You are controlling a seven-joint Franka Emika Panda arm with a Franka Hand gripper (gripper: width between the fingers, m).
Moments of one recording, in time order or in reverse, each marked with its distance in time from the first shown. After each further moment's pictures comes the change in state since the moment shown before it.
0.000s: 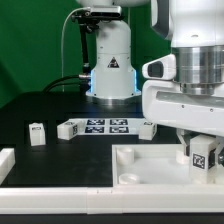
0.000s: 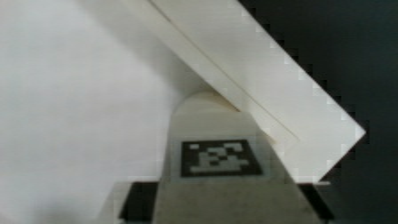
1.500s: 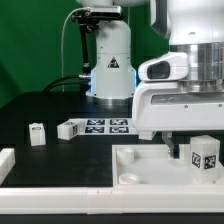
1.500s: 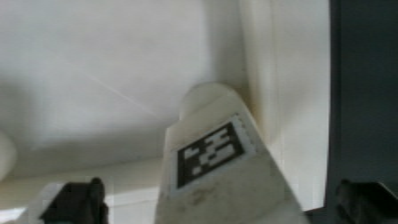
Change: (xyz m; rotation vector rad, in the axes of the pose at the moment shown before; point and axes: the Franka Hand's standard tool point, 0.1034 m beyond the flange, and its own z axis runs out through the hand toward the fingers) arm 0.002 0.001 -0.005 0.009 0.017 -0.876
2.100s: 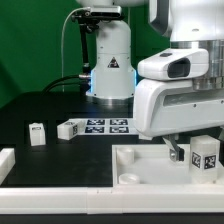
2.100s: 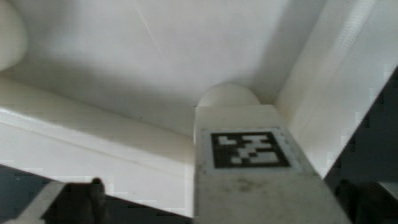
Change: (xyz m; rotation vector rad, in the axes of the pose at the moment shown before) arm 0.001 0.004 -0.001 -0.028 -0.001 -0.416
